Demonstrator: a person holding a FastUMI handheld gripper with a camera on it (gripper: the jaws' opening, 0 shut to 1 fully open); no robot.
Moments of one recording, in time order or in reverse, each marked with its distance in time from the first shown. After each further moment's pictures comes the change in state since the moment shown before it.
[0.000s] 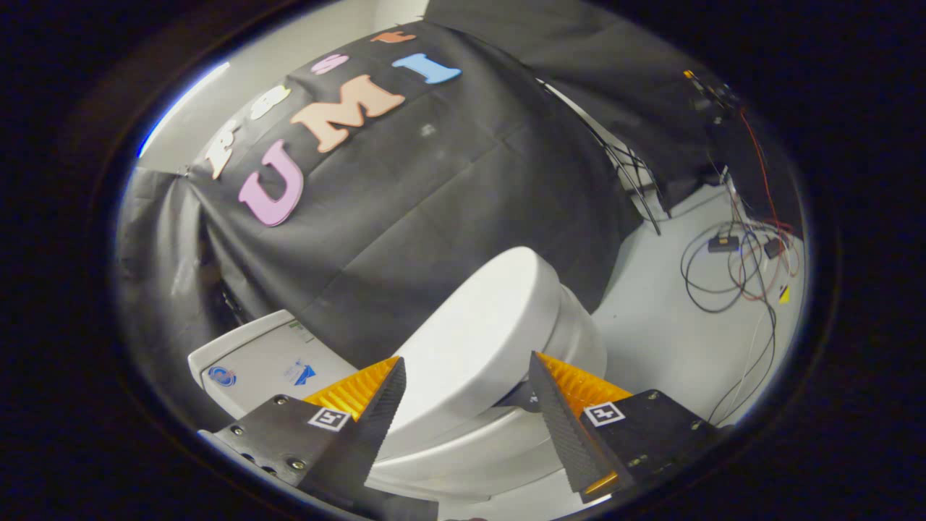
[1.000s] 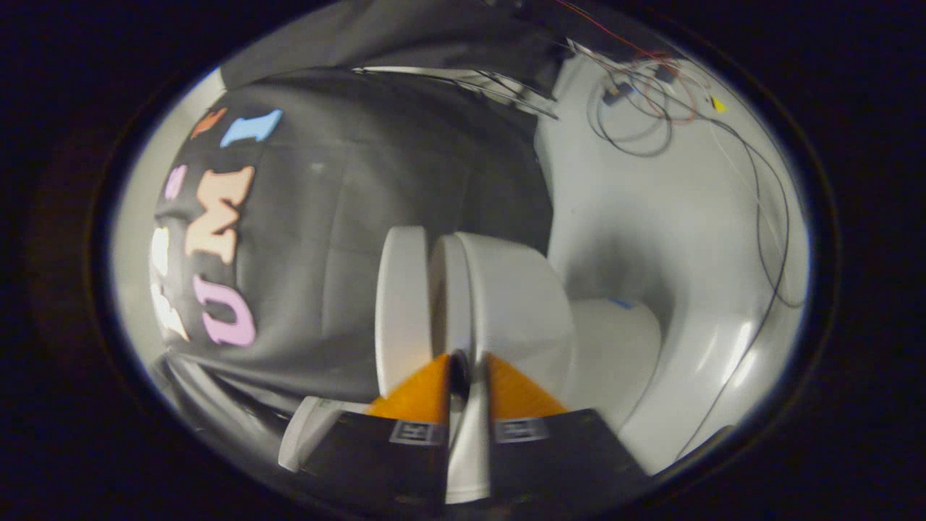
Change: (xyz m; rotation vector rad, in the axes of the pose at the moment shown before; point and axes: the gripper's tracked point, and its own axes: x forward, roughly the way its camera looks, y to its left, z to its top) arm 0.019 -0.060 -0.025 0.722 0.074 -0.088
